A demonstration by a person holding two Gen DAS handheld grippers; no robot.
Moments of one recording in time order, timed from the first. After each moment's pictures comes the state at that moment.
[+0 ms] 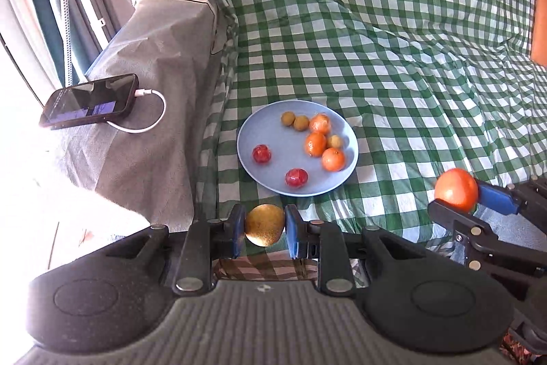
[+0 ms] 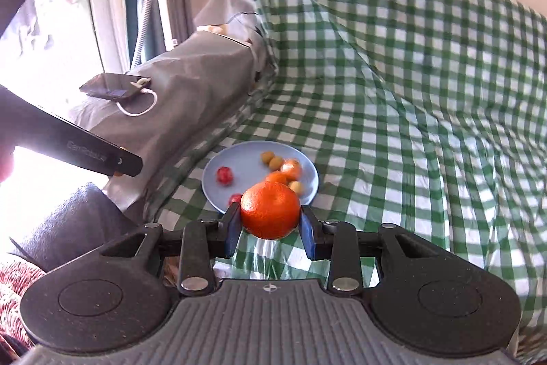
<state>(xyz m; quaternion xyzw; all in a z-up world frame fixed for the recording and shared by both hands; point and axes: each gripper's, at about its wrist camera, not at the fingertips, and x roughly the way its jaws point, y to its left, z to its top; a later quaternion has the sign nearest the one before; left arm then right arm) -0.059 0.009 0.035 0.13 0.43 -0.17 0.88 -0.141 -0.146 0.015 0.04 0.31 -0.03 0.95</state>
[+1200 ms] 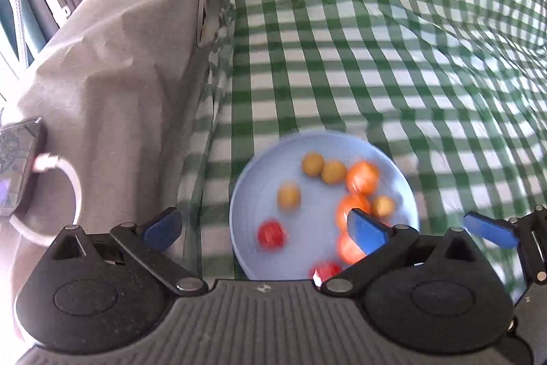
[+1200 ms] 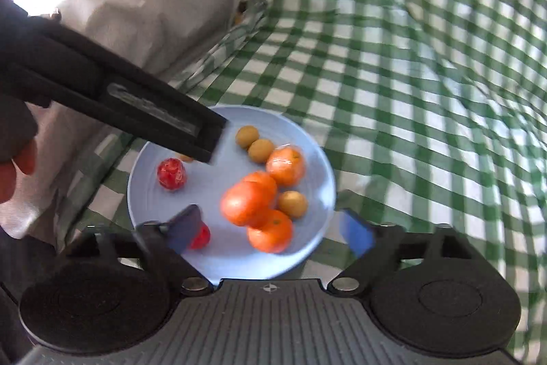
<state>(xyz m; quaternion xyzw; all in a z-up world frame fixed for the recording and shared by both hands) 0.106 -0.047 -0.048 0.14 0.47 -0.16 0.86 0.038 -0.167 -0.076 0.02 0.41 -0.05 0.91</state>
